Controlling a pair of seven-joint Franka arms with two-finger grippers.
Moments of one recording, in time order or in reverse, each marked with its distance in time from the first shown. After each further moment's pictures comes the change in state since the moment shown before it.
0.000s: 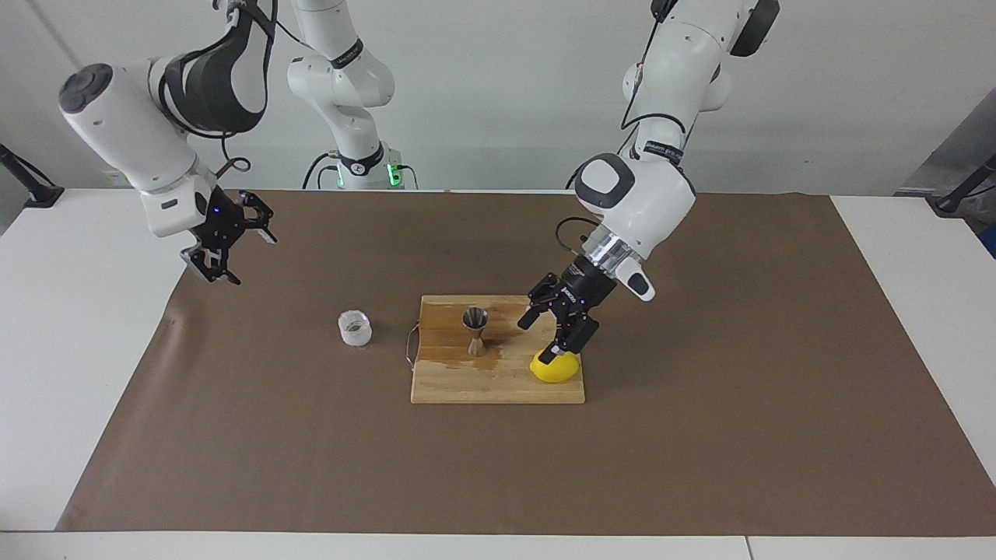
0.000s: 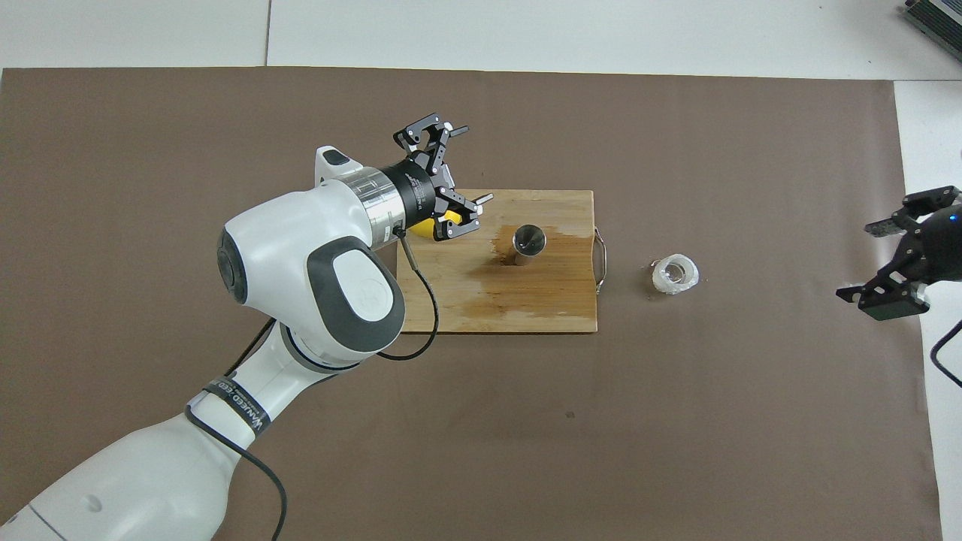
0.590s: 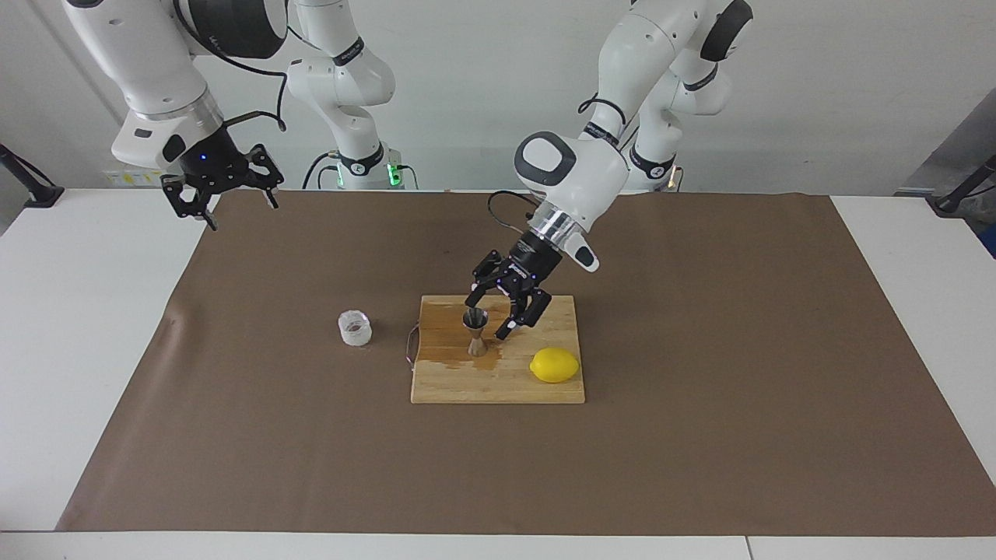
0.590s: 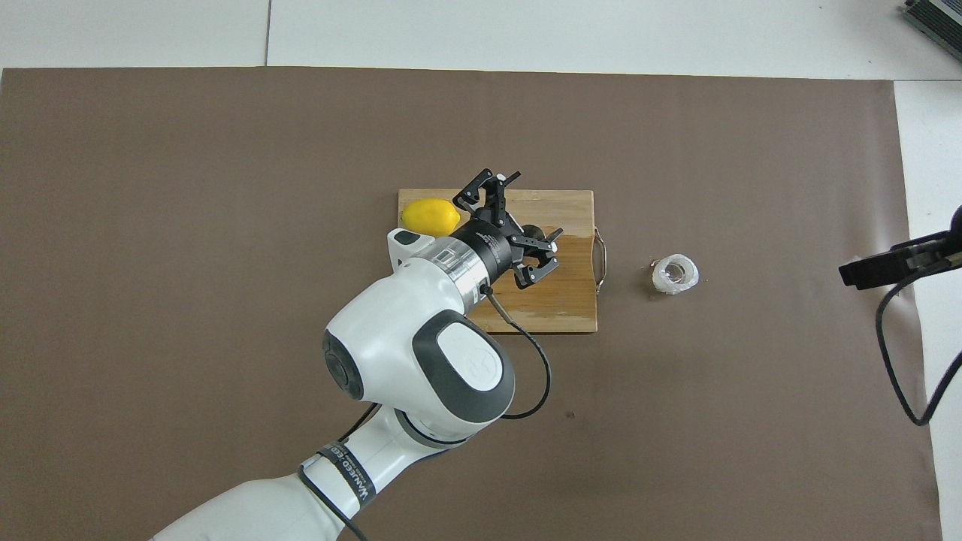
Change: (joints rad) left arm -0.205 0.049 -0.007 0.061 -0.408 0.293 -0.007; right arm 0.091 -0.138 0.002 0.160 -0.238 -0.193 0.723
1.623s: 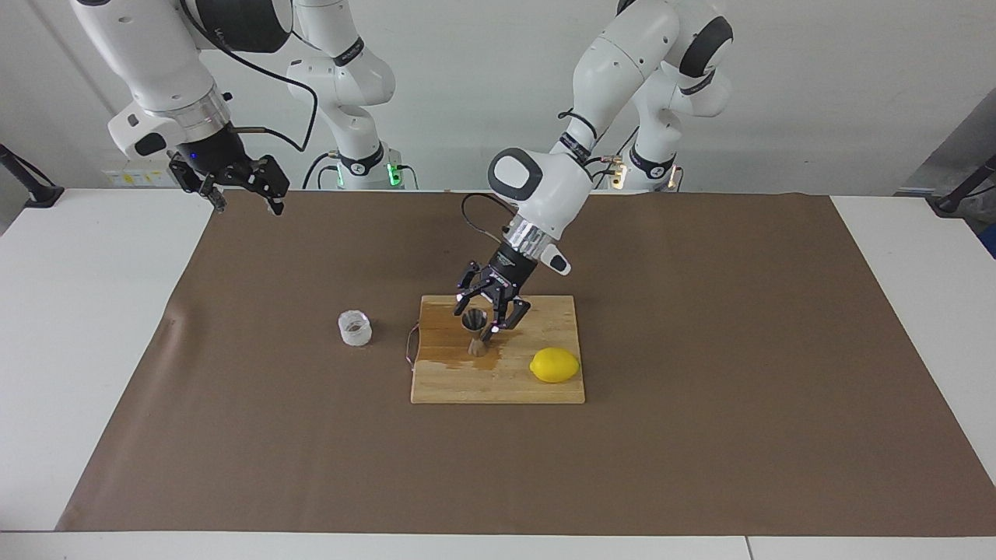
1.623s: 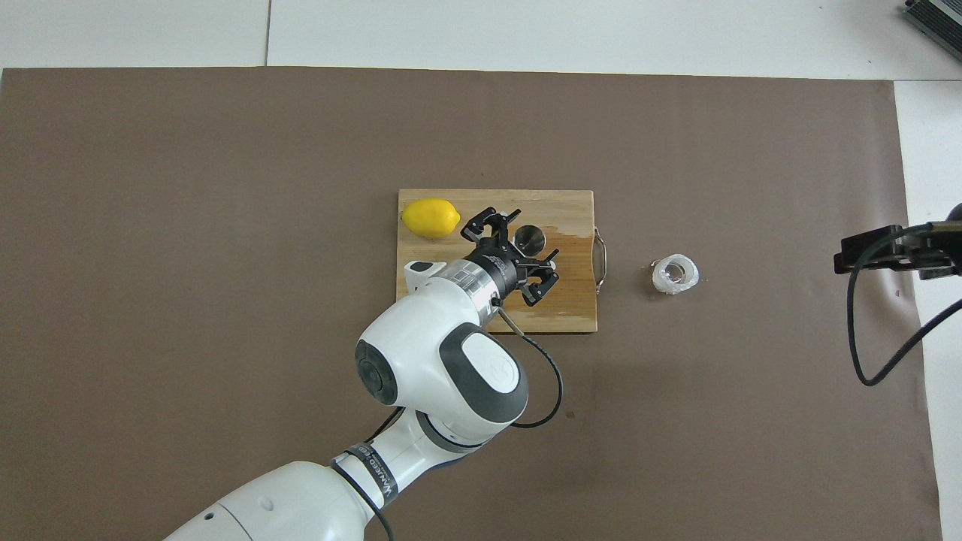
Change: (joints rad) left arm -0.136 0.100 -0.006 -0.015 -0.122 0.198 -0.222; right arm 0.037 0.011 0.003 0.063 -0.014 -0.103 0.769
